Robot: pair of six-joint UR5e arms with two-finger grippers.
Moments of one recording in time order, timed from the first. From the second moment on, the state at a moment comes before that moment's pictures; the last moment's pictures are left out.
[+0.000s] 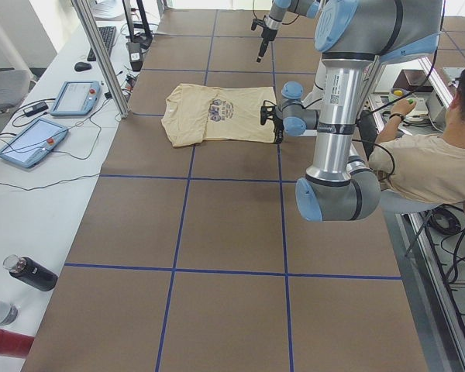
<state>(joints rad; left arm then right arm) -0.15 -1.78 -2.00 -1.91 -1.59 -1.47 0.29 -1.72 2.33 -1.29 1.46 1.54</state>
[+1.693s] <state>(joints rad) -0.16 -1.82 -1.97 -1.91 -1.60 -1.46 0.29 -1.72 2.33 -1.29 1.46 1.54</state>
